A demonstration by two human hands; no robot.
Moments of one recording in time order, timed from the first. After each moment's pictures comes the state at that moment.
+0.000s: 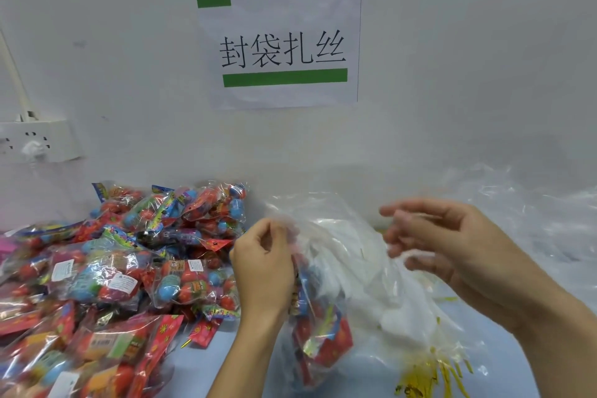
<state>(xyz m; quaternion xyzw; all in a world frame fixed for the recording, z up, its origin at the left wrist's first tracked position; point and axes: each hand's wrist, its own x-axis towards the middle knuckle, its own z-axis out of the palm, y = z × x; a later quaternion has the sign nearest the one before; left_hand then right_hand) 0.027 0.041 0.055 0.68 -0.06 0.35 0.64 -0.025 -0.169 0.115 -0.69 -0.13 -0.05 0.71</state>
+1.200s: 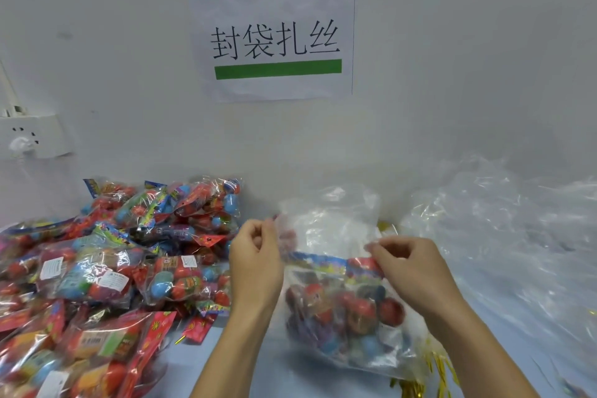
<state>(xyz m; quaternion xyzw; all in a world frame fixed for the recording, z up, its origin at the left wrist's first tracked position) 0.035 0.046 0.050 0.70 -0.02 0.29 0.65 0.014 -0.146 0.047 -0.79 0.08 -0.17 0.59</state>
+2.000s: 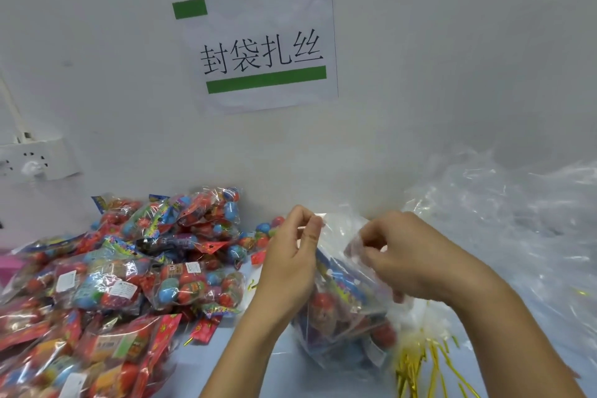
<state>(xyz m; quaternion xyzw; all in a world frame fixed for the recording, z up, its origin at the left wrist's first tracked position) 0.004 0.016 0.074 0.78 -0.20 0.20 0.56 -0.026 -0.150 0.113 -0.93 -0.10 -0.05 0.36</state>
